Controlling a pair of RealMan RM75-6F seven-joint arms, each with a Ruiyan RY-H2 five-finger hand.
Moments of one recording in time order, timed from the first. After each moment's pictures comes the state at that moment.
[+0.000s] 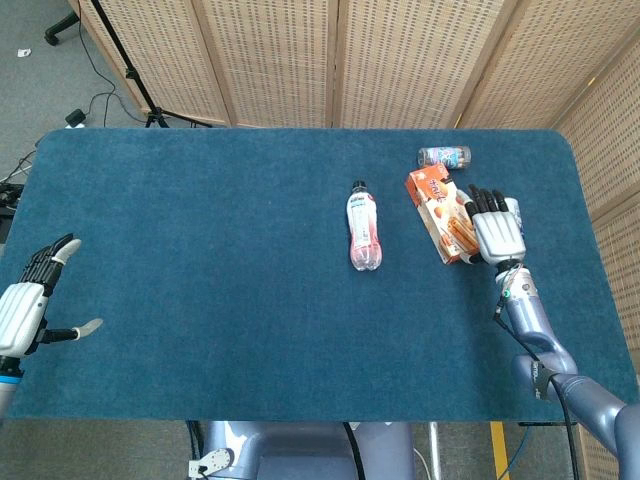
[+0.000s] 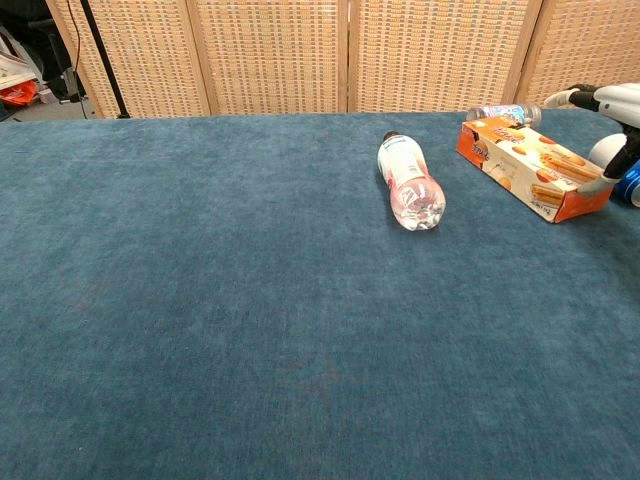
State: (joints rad) left arm -0.23 -1.02 -0.07 -1.68 1.51 1.38 -0.35; right arm 0.69 -1.55 0.24 -0.87 -1.24 0.87 0.00
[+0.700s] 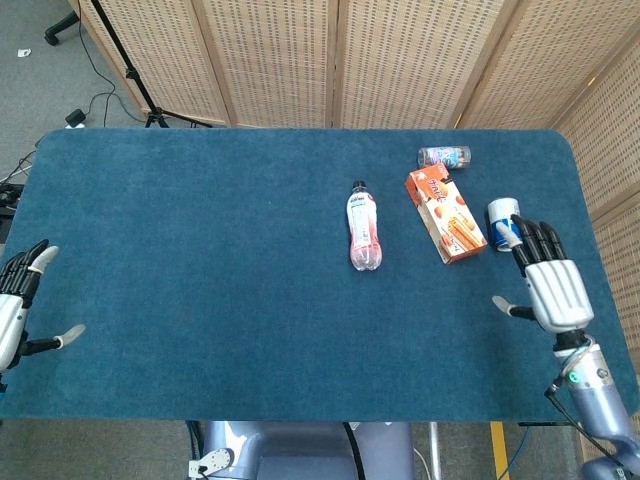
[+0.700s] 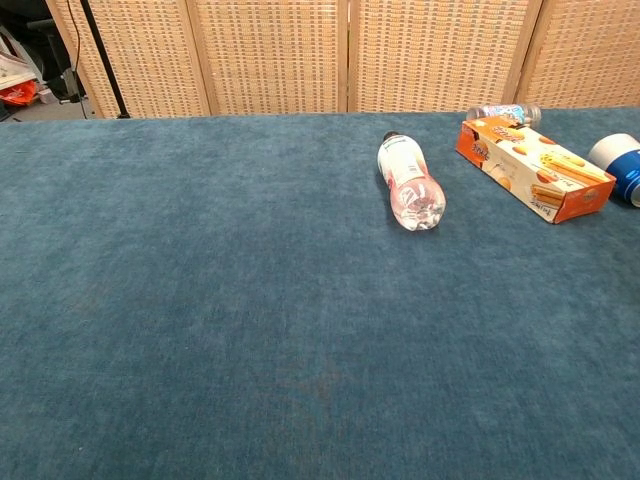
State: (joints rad) left arm -0.16 -1.02 -0.06 -1.70 1.53 1.49 -0.24; right arm 0.35 -1.11 0.13 -1.61 -1.45 1.38 -0.03
